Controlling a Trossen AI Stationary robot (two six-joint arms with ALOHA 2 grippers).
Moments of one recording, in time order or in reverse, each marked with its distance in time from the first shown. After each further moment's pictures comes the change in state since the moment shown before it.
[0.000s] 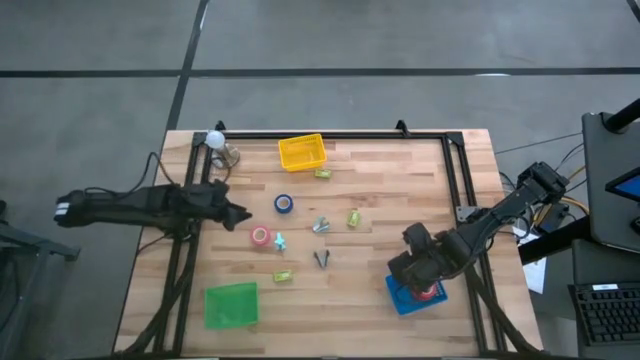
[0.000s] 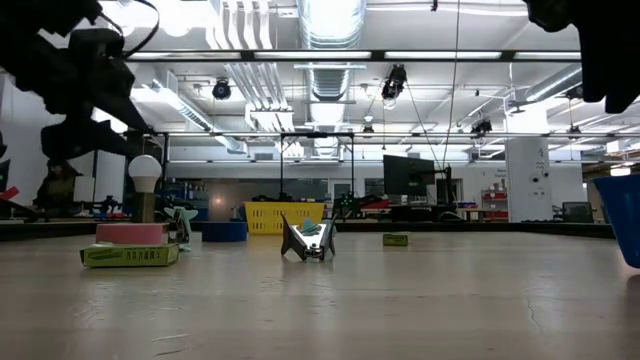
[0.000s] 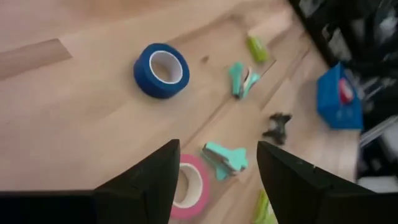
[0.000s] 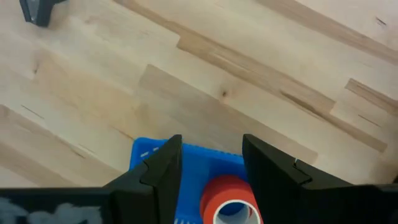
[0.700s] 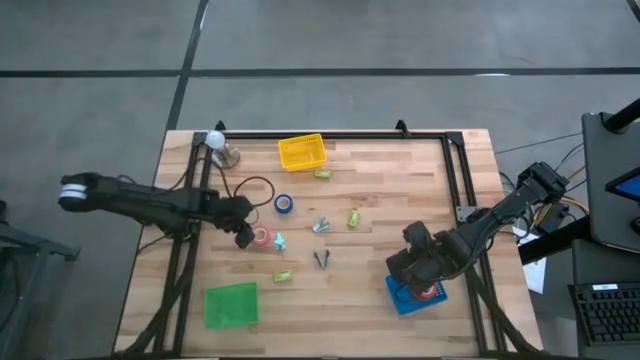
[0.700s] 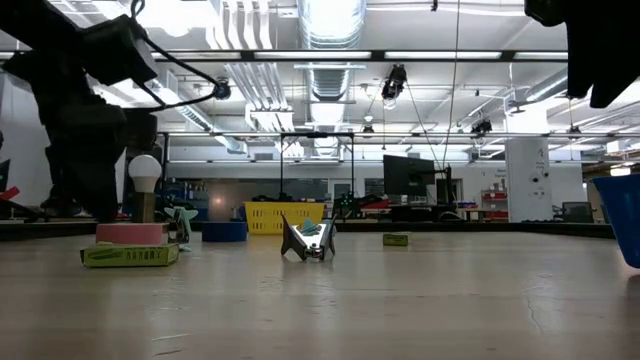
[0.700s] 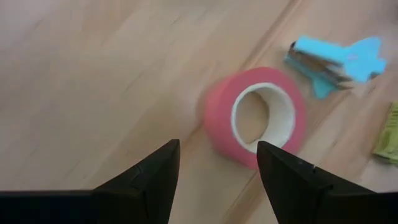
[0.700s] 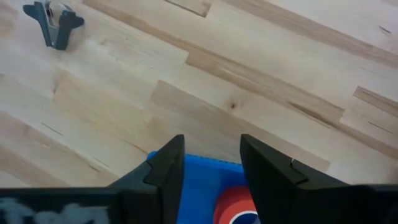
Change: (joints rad) left arm -0.006 0.436 0.029 0.020 0.126 0.203; right arm 0.001 0.000 0.011 0.009 0.052 0.044
